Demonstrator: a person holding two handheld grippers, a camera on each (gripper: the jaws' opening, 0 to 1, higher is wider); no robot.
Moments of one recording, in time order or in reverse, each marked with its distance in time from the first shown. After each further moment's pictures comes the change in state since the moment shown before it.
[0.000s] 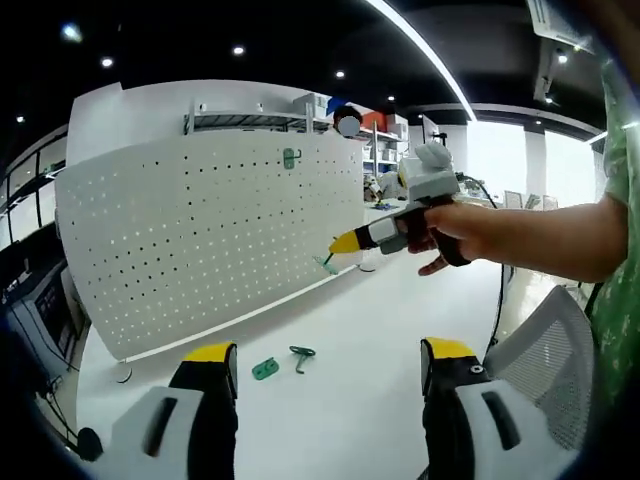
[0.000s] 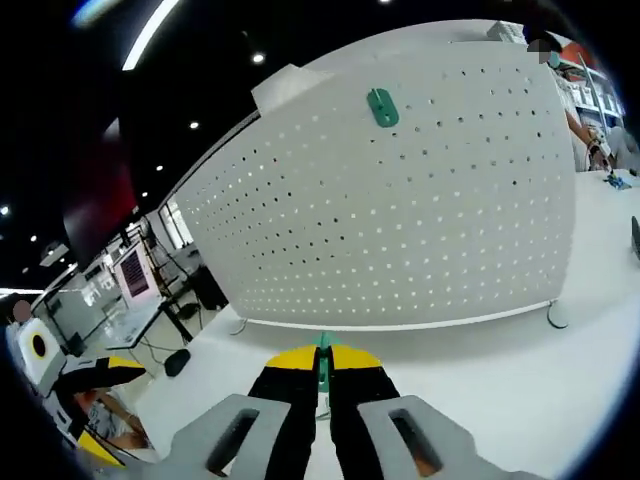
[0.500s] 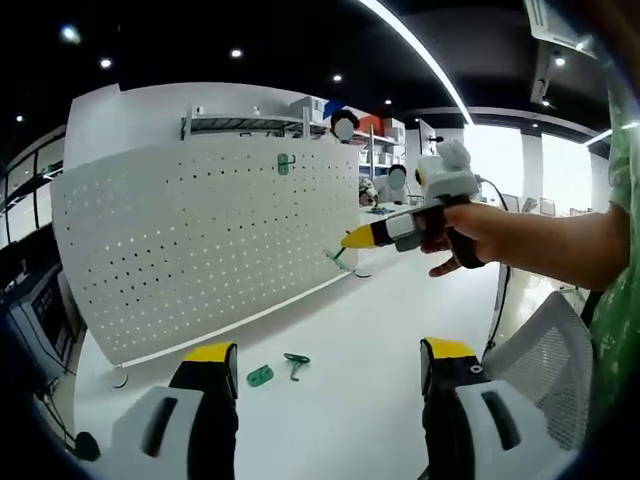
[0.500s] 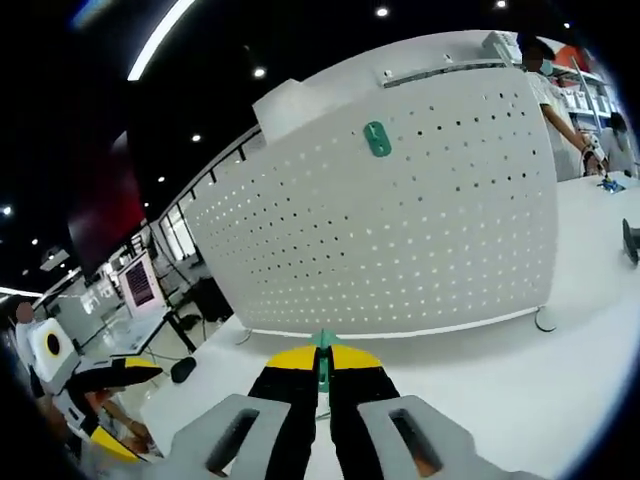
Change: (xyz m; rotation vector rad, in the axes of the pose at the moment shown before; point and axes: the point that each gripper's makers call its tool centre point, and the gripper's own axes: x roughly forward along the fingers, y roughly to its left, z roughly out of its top) left arm 0.002 -0.005 0.008 0.005 -0.017 -0.011; right arm -0.027 0.006 0.013 0.002 -0.065 0.002
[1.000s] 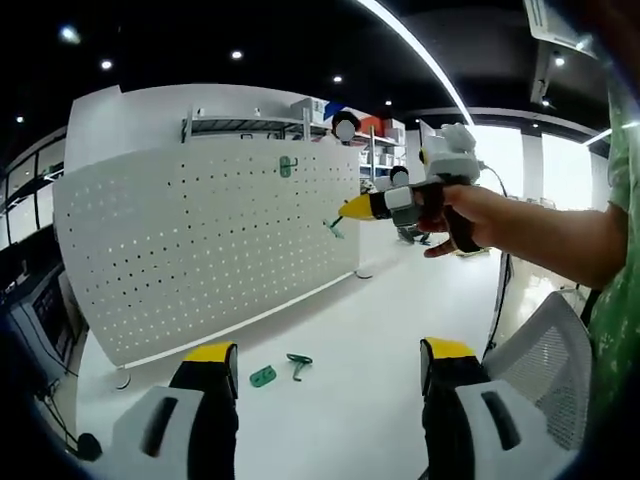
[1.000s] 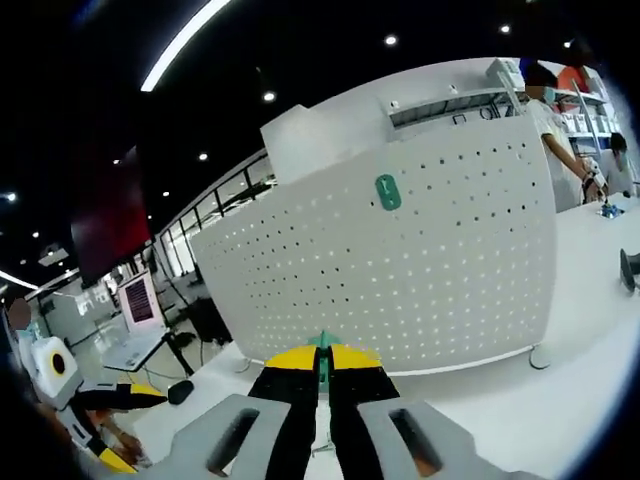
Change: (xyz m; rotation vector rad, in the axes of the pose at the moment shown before) left arm -0.003 0.002 0.001 0.004 -0.004 -0.001; right arm -0.003 0.011 0.050 -0.055 -0.133 -0.001
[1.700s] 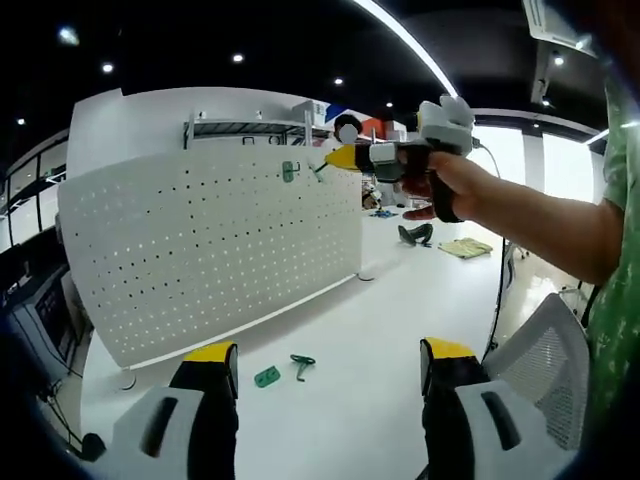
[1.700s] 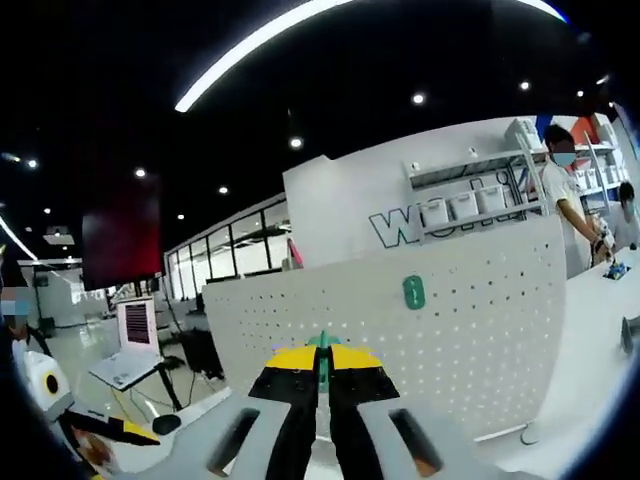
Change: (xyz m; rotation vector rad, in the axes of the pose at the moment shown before) left arm -0.009 0.002 0.003 0.003 -0.007 0.014; right arm 0.005 0.031 0.085 -0.178 -0.280 0.039
